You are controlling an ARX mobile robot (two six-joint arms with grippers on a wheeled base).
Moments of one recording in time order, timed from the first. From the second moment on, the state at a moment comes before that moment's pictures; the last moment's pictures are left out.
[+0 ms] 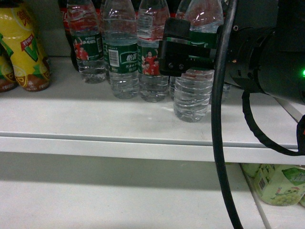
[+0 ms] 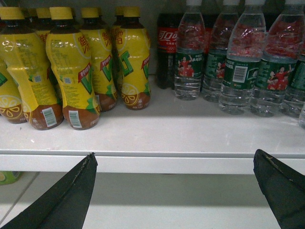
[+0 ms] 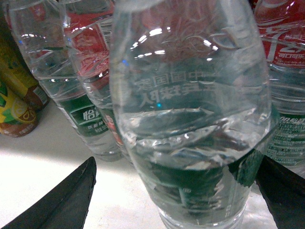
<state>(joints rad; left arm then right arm) 0.00 0.01 0.01 0.00 0.00 0.00 0.45 1.76 0.86 0.69 0.12 0.27</state>
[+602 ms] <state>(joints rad) 0.00 0.01 0.01 0.00 0.00 0.00 0.44 1.85 0.99 0.69 0.18 0.19</state>
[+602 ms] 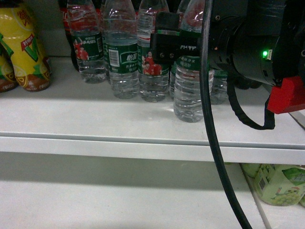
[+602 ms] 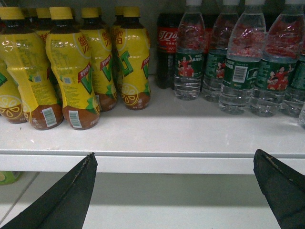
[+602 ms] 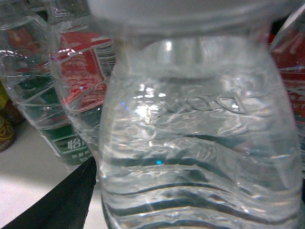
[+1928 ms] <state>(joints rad) 0.00 0.01 0.01 0.00 0.00 0.00 0.44 1.36 0.54 0.61 0.20 0.16</state>
